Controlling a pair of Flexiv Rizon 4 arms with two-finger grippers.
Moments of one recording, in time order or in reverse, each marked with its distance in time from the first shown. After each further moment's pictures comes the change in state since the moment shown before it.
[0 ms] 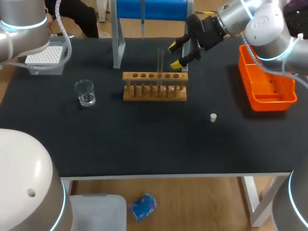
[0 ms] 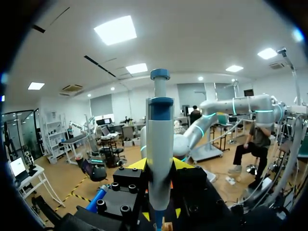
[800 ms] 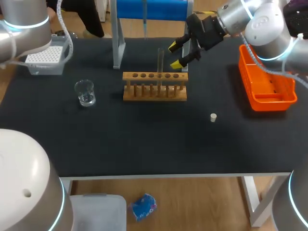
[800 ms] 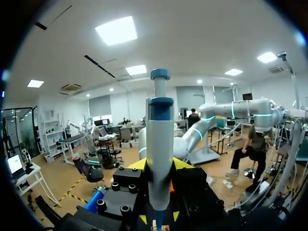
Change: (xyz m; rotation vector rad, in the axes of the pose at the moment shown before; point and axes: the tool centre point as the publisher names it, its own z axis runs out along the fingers) left arm 0.000 -0.003 0.004 0.030 0.022 -0.031; right arm 0.000 0.000 0.000 0.000 0.000 0.000
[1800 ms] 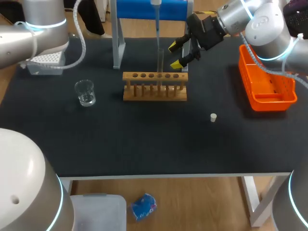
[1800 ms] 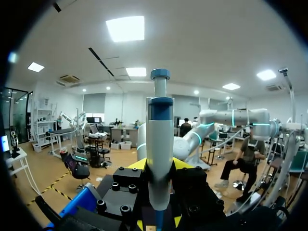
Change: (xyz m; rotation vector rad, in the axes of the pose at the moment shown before) left arm -0.029 0.037 0.031 0.061 0.080 -0.119; right arm 0.000 0.000 0.000 0.000 0.000 0.000
